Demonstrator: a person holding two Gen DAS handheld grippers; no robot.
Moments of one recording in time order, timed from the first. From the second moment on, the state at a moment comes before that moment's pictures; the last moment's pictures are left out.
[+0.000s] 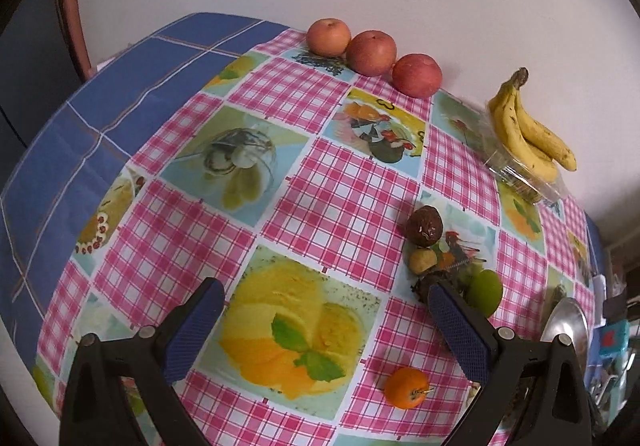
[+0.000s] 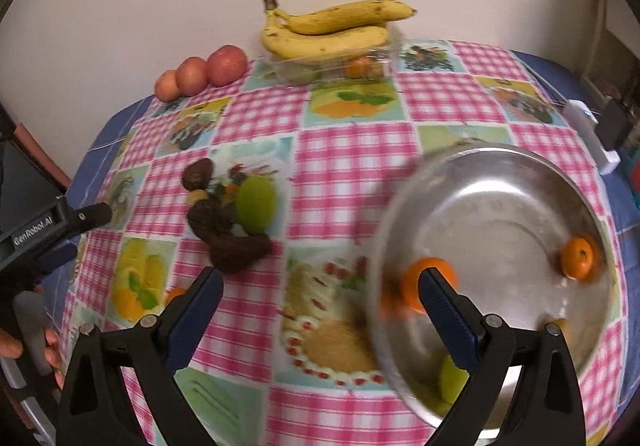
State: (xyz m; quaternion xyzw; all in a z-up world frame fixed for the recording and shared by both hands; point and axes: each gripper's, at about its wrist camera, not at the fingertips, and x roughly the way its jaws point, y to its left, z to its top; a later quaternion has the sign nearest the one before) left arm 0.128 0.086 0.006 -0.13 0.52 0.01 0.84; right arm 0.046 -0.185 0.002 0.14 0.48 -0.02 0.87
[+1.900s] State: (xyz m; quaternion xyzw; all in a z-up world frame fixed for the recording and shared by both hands) left arm 0.125 0.050 -0.051 -0.16 0.61 -0.03 0.78; right arm 0.048 -0.187 -0.006 0.12 0.49 0.00 0.86
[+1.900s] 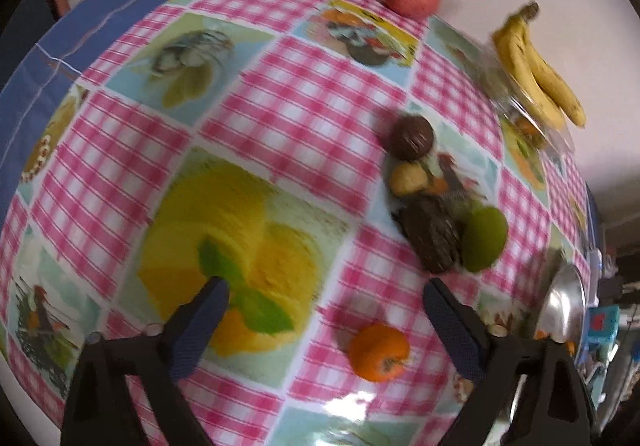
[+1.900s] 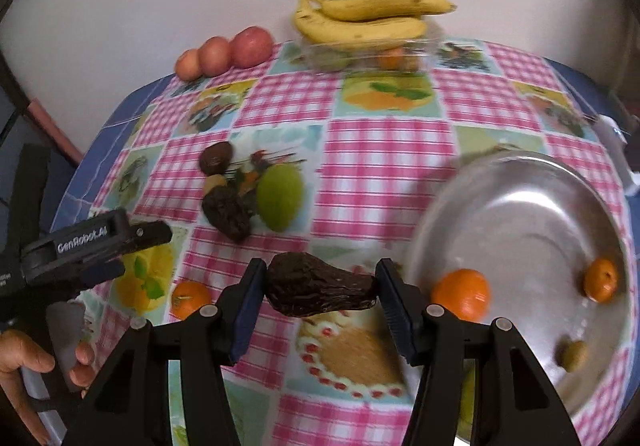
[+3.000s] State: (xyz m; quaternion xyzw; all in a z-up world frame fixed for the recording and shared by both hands) left arm 0.095 0.003 -0.041 -0.09 0.61 -0.06 0.79; right arm 0.009 -0.275 0.000 0.20 0.48 -0.09 0.85
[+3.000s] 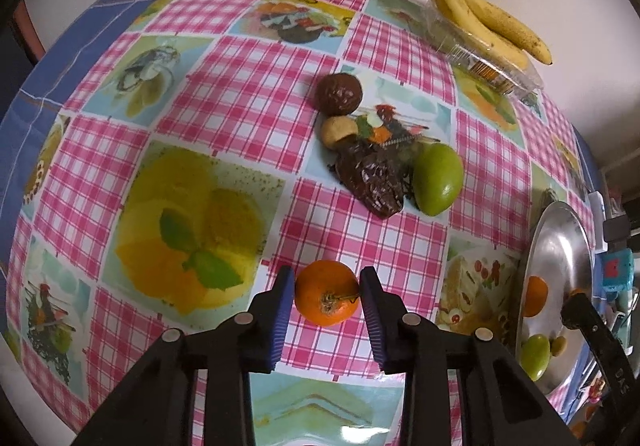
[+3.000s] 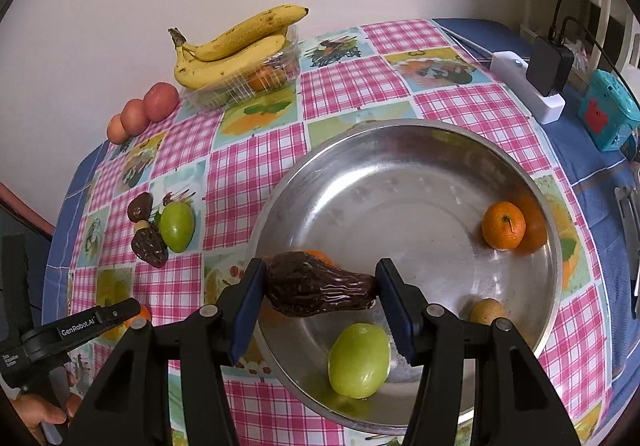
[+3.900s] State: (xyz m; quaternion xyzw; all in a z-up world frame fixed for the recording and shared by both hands) left arm 0.065 -0.145 0.002 -0.03 0.56 -0.24 0.79; right arm -0.026 -0.366 -0.020 0.24 0.49 -0.20 0.82
